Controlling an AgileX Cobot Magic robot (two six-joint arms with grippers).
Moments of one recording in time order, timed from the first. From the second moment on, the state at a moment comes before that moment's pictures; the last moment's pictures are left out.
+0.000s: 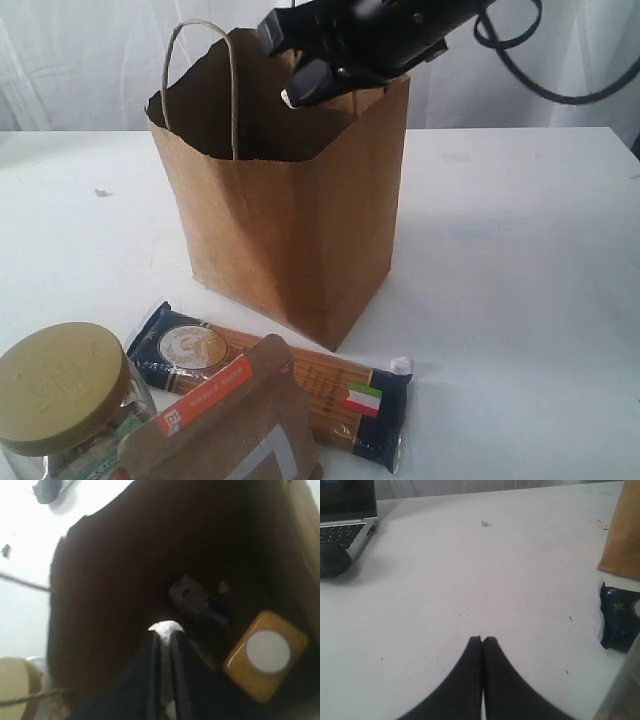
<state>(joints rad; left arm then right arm) 0.00 0.00 0.02 -0.08 0.37 0.13 0.51 1.66 -1.62 0.49 0.90 -0.28</state>
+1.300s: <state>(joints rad) -0.03 0.00 0.02 -0.08 0.37 0.13 0.51 1.10 -1.47 0.11 1.22 -0.17</state>
